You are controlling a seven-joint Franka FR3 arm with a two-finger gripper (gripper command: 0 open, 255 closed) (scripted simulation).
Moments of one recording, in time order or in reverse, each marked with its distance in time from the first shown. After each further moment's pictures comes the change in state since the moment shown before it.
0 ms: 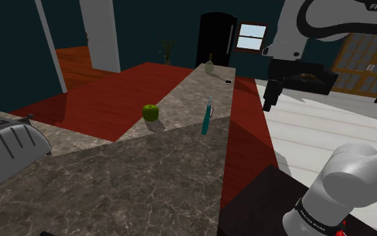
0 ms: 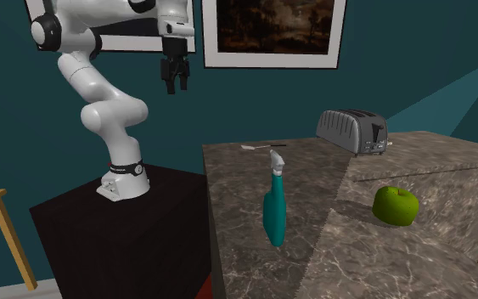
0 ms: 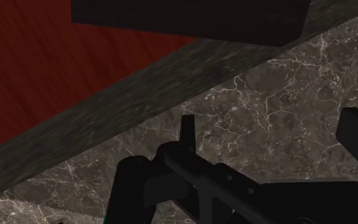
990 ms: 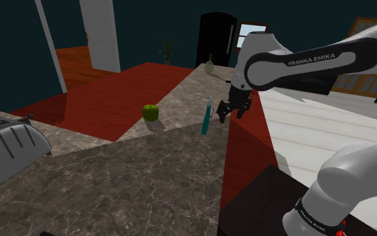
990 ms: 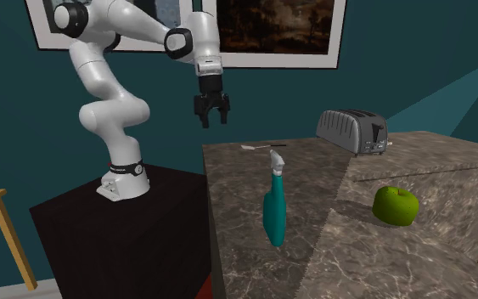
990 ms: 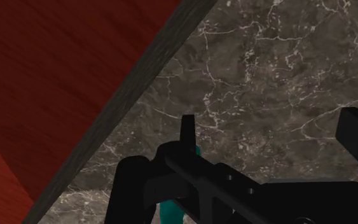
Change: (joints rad) arm -0.143 0.245 0.249 -0.158 0.009 0.615 0.455
